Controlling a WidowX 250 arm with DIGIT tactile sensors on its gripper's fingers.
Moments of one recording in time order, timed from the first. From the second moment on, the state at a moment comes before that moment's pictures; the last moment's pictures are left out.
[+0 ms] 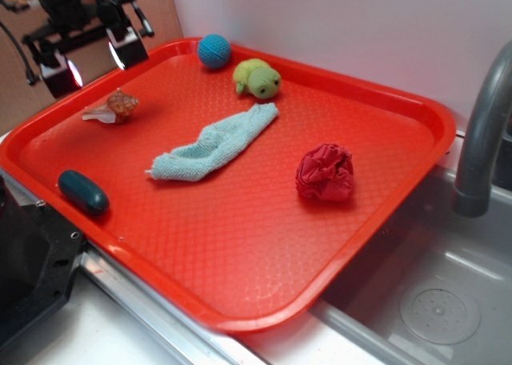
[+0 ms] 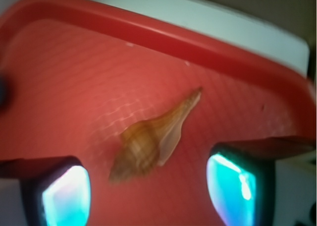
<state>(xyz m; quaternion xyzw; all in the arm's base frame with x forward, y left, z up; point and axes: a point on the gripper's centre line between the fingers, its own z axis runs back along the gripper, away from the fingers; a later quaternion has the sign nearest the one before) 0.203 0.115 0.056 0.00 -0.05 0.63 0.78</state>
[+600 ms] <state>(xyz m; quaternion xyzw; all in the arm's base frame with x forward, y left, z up) 0.222 0.119 0.014 0.01 -0.01 0.66 0.75</state>
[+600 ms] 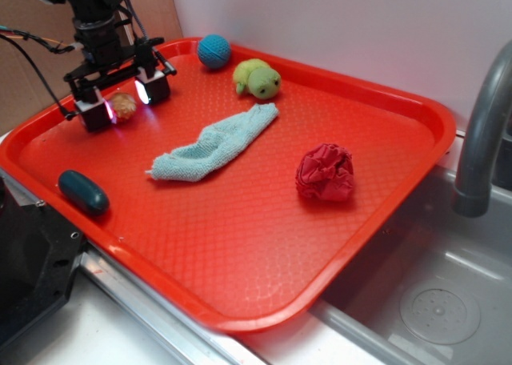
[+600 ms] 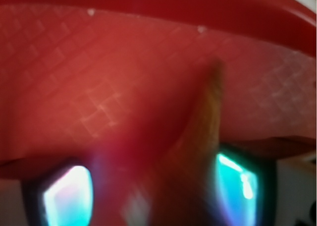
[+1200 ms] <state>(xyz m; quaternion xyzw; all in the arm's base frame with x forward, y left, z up) 0.185 0.094 0.091 -0.01 -0.02 0.51 0.86</state>
